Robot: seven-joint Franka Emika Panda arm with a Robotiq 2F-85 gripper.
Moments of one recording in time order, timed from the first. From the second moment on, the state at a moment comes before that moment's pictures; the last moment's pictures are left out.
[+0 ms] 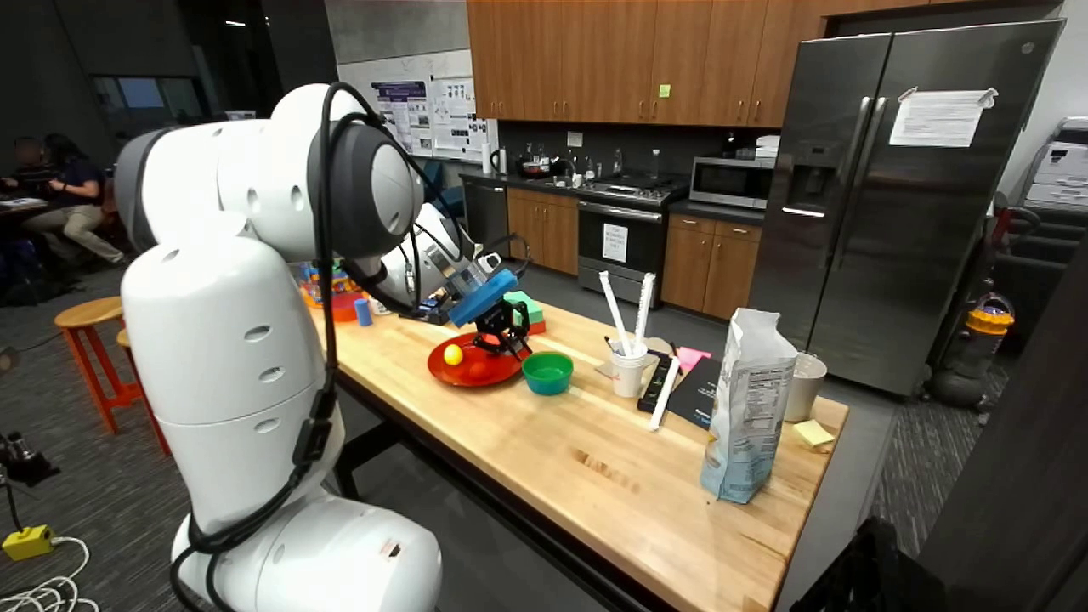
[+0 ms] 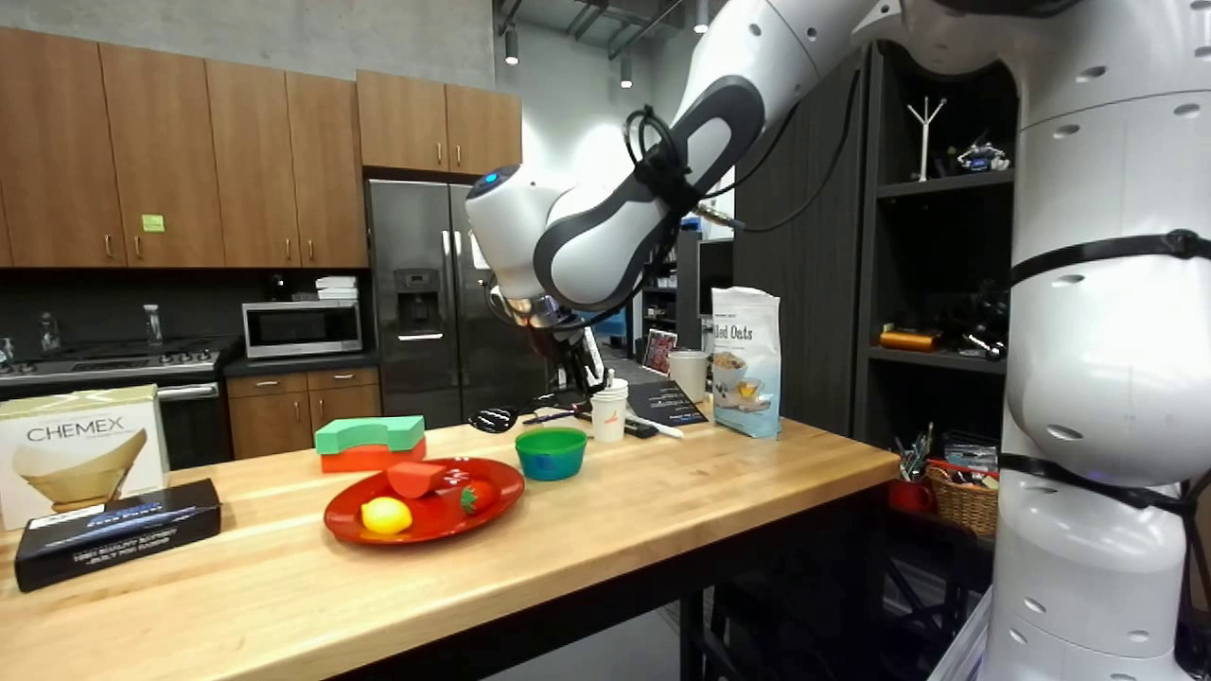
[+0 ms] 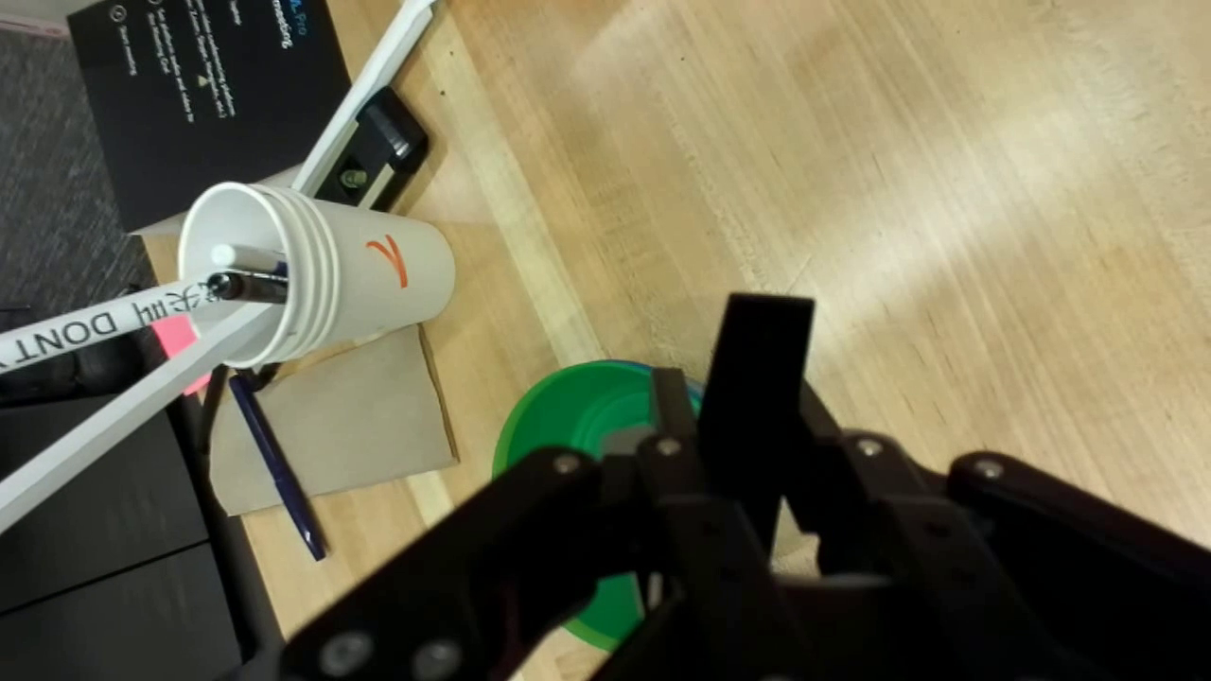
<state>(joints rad) 0.18 0.02 0.19 -2.18 -0.69 2.12 0.01</state>
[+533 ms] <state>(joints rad) 0.20 0.02 0.20 -2.18 -0.94 2.11 0.09</state>
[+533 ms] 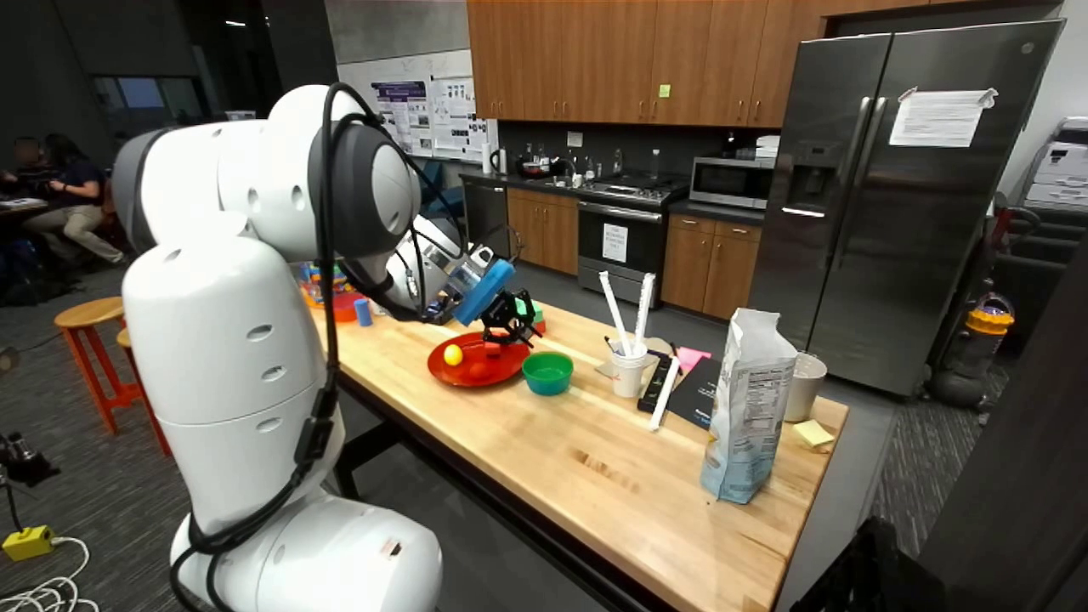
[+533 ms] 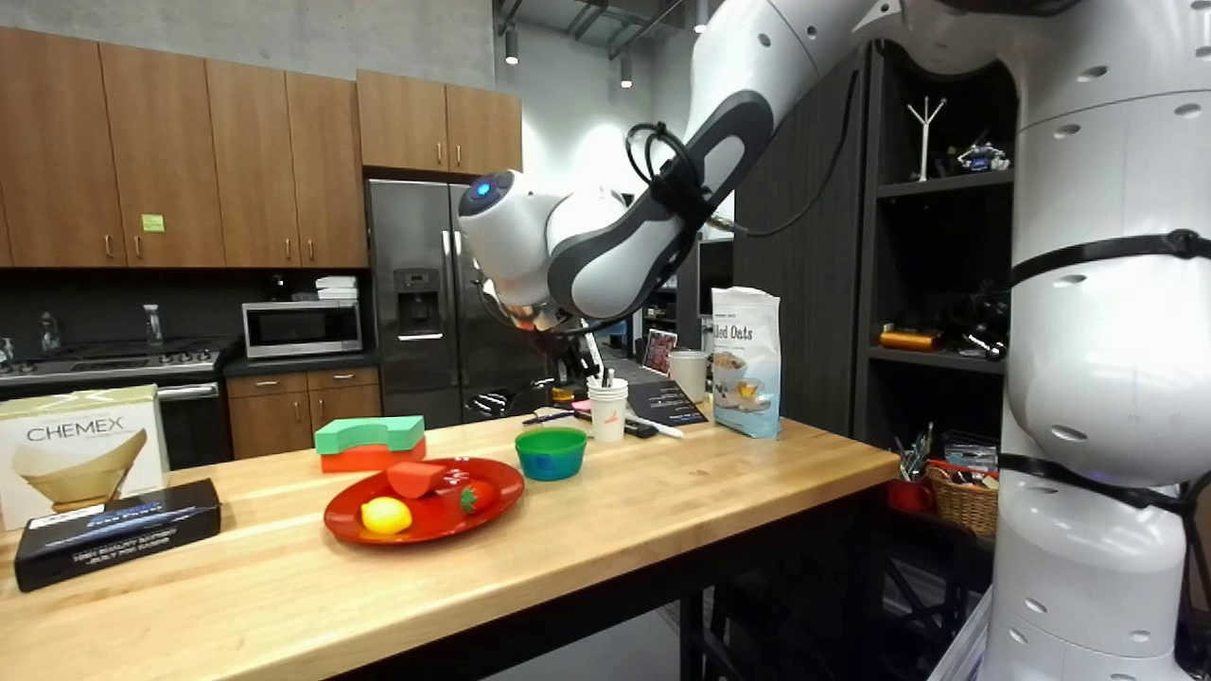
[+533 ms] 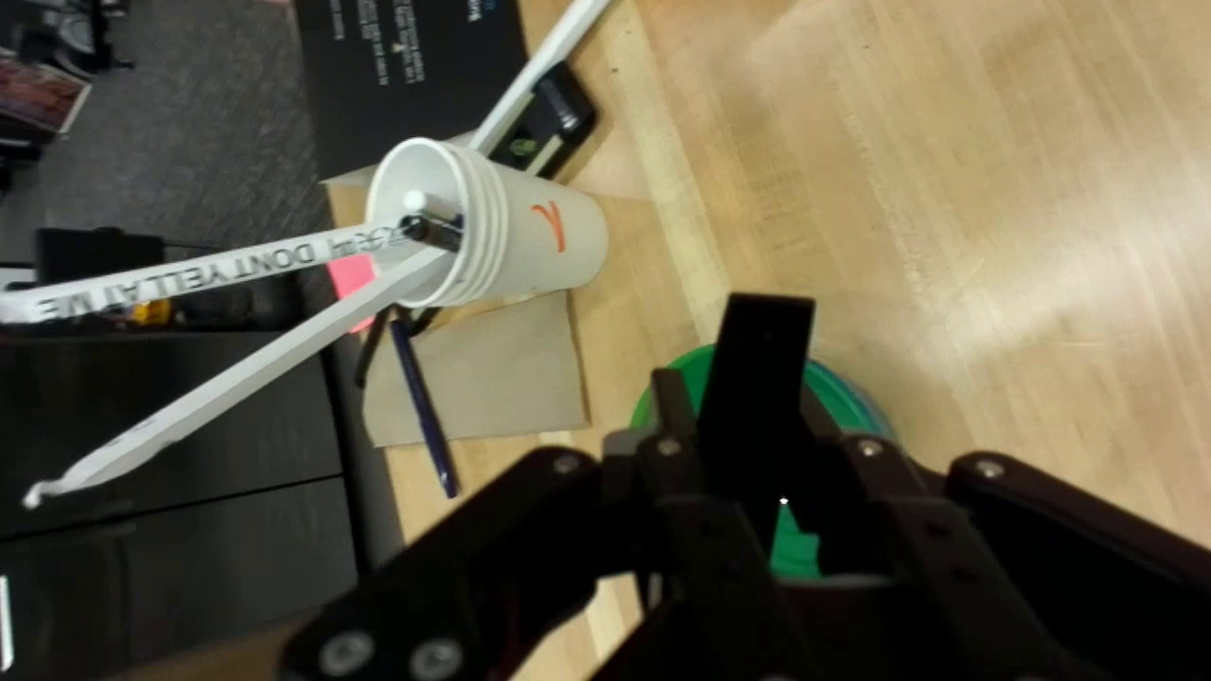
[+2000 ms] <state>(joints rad) 0.22 0.07 0.23 -2.19 -1.04 2.08 0.08</state>
